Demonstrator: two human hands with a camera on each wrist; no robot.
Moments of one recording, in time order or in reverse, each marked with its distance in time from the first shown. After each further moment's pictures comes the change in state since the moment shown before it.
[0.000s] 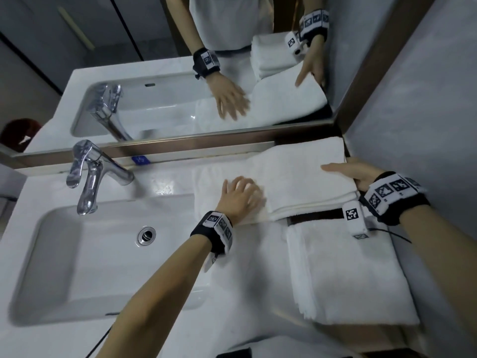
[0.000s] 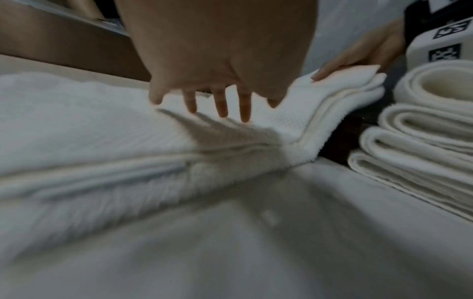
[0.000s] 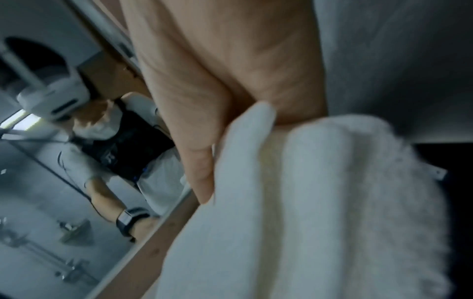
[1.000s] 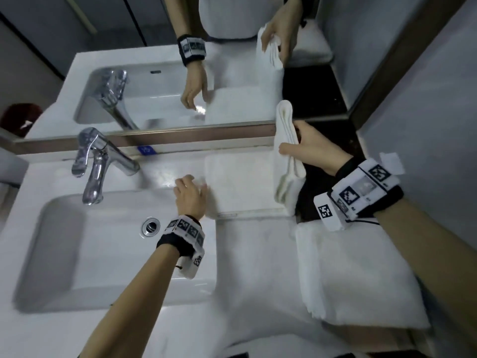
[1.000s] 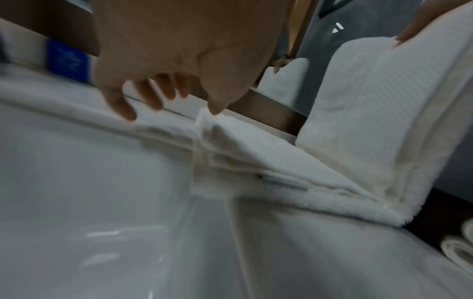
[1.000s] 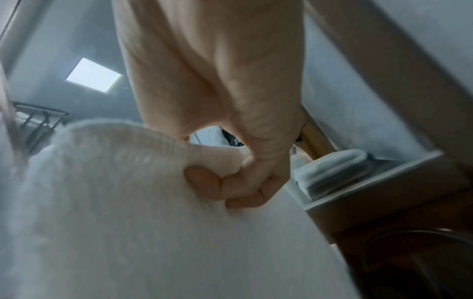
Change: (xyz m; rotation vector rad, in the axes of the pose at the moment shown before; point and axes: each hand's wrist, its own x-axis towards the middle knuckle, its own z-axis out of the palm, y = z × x) left_hand -0.047 -0.083 -0.017 -0.319 0.398 -0.625; right_hand -0.064 -0.088 0.108 -0.344 -0.025 -0.529
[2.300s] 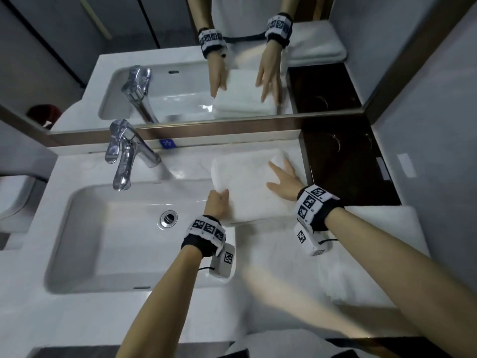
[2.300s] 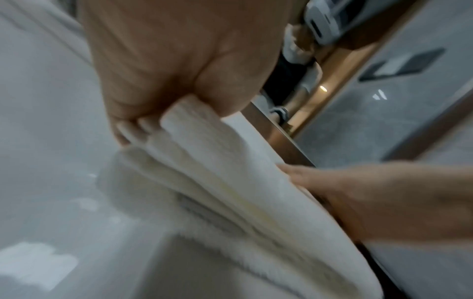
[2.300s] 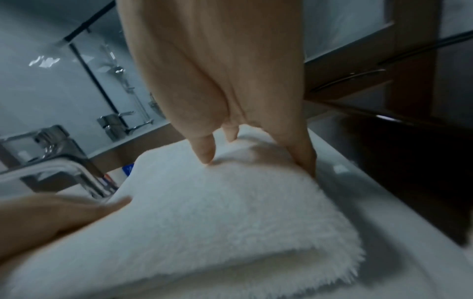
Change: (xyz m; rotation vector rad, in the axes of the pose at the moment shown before) left_hand -0.038 0.002 -0.013 -0.322 -0.363 -0.340; right_hand -0.006 0.055 0.123 -0.323 -0.188 0.188
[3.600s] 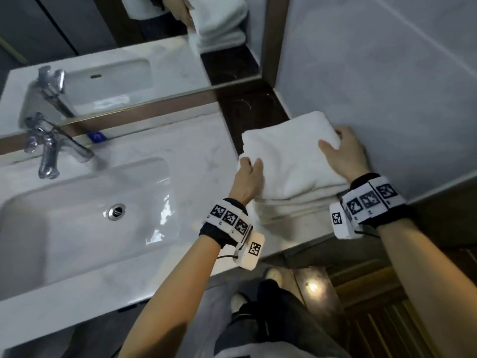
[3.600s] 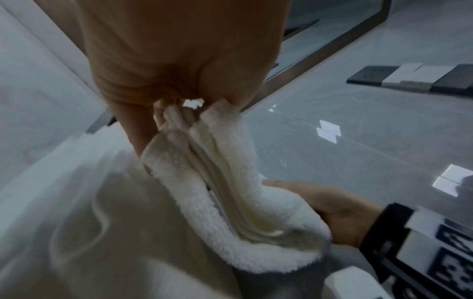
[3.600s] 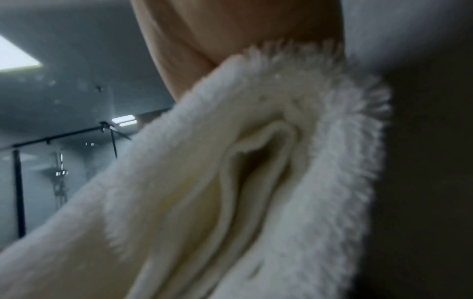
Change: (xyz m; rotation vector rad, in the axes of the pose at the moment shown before) left_hand -0.194 0.052 0.159 -0.063 -0.296 0.483; right_hand -0.244 0.172 -0.078 0.299 0.777 0.278
